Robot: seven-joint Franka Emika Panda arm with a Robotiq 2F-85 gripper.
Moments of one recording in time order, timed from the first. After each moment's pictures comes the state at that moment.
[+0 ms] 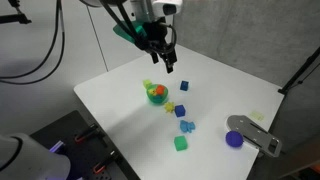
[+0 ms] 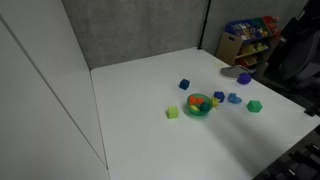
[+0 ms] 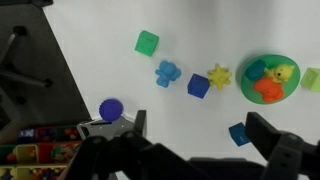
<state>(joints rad) -0.17 -0.30 -0.03 -2.35 -0.18 2.20 0.14</state>
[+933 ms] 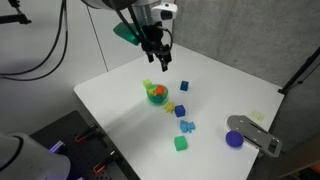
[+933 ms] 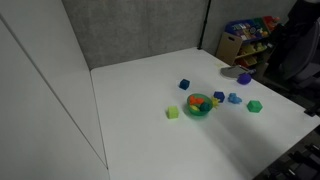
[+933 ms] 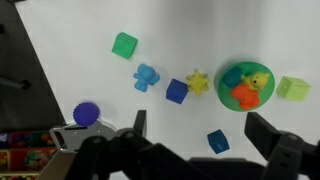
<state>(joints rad) -0.10 -0.23 -0.03 -2.32 -0.13 2.20 0.13</state>
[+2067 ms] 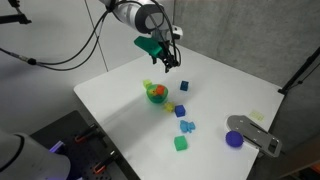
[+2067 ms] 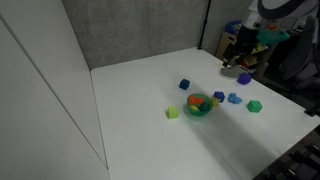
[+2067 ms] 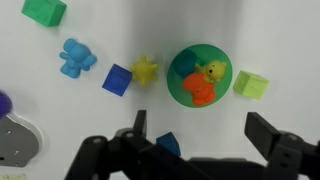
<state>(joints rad) -0.02 0.20 -0.01 -2.05 0.09 2.30 -0.02</state>
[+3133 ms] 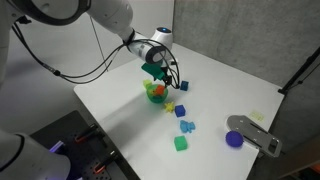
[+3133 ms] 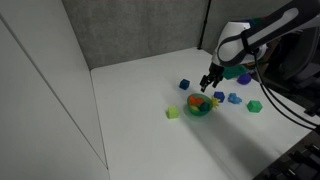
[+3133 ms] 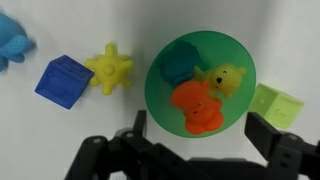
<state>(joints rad) 0.00 0.62 0.05 -1.87 0.09 2.51 -0.07</state>
